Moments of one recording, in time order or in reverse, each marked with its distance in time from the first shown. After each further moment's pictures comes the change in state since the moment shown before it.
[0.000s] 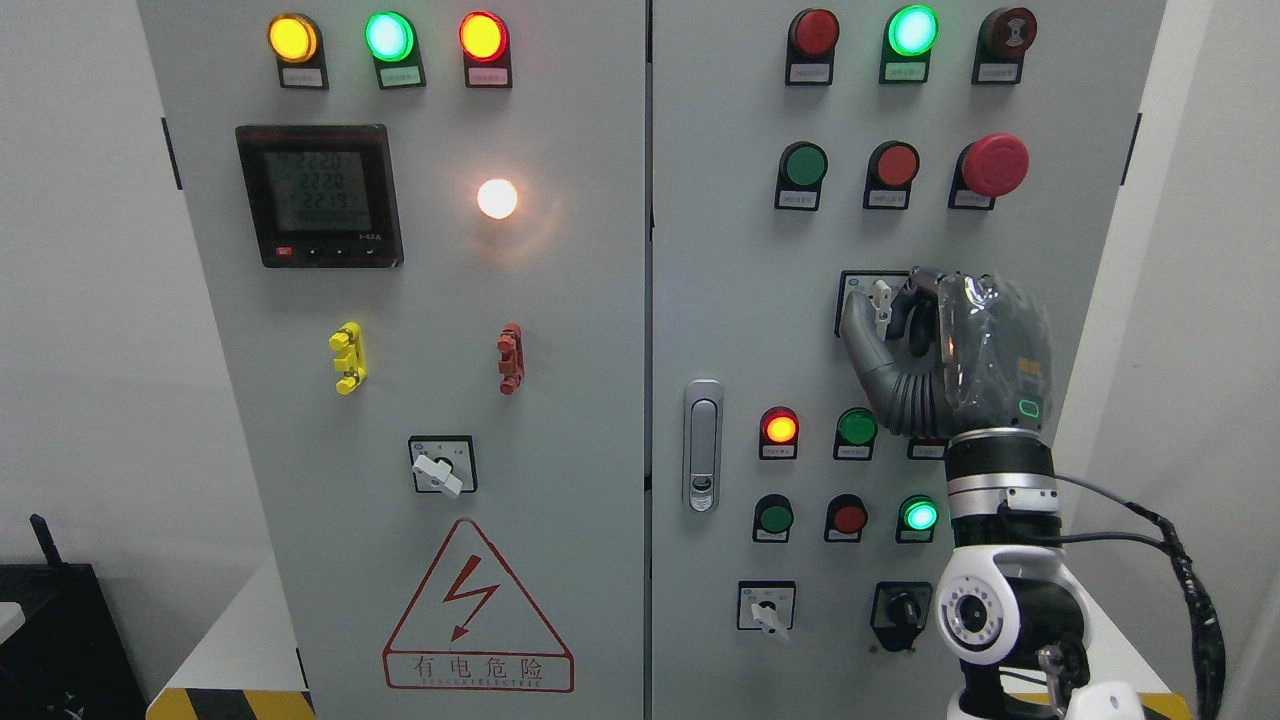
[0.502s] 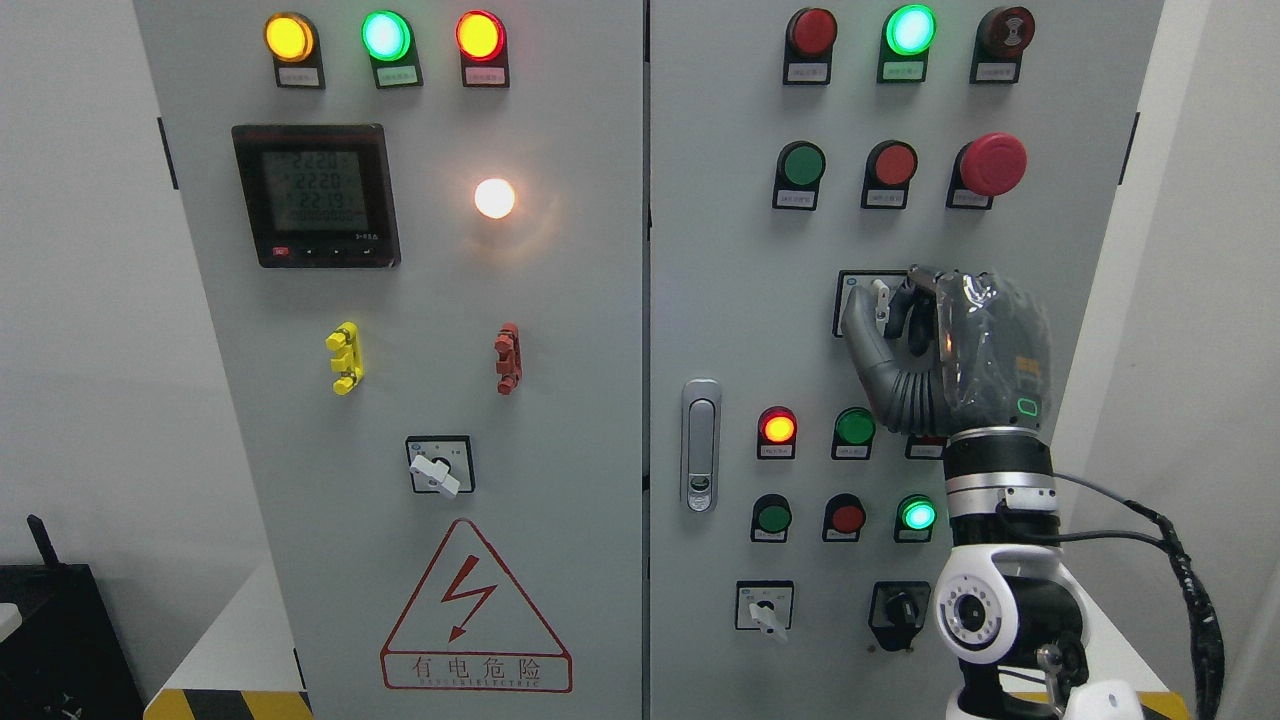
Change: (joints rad) left arm 0.000 0.000 0.000 0.000 0.000 0.000 0.000; right arm -0.001 -0.002 0.003 0.000 -0.001 -0.008 -0.003
